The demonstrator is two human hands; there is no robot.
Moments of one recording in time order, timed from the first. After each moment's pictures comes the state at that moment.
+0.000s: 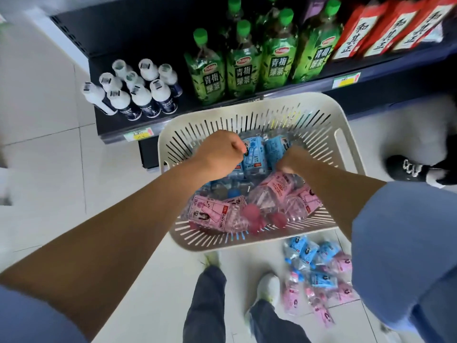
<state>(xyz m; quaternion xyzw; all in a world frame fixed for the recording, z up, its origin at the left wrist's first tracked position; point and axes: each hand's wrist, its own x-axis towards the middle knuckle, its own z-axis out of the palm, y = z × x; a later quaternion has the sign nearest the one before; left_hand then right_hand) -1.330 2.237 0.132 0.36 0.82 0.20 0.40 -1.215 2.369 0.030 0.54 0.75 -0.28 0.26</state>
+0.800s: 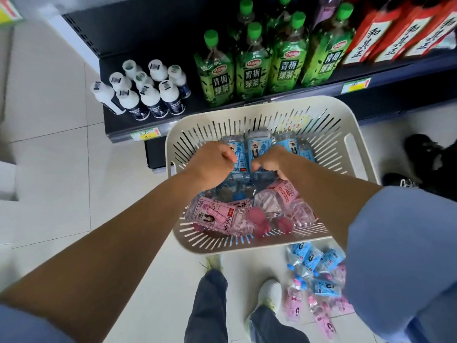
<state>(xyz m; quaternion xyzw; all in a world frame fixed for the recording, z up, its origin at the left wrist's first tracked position) -1.341 2.213 0.110 0.32 0.83 0.22 0.39 -1.257 2.349 0.030 0.55 0.65 -0.47 0.22</state>
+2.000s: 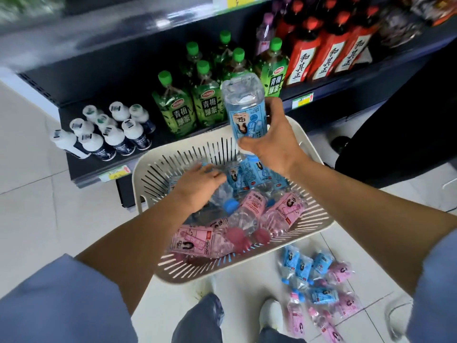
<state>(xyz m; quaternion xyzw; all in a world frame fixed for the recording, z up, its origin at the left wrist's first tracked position) -1.343 2.243 0.051 0.71 0.68 -0.14 0.12 -1.208 2.360 0.141 0.38 0.71 -0.55 -0.22</state>
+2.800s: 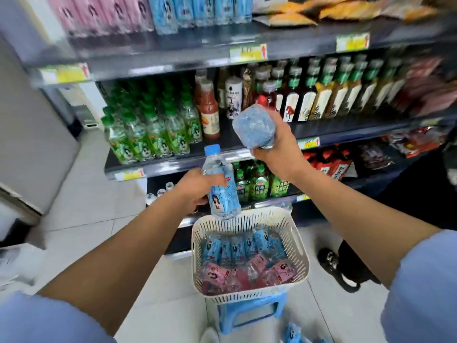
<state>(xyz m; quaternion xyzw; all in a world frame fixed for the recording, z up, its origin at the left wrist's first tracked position) -1.331 2.186 0.406 0.16 0.76 0.47 0.41 -1.220 2.340 0.425 0.20 0.81 -0.46 -0.30</state>
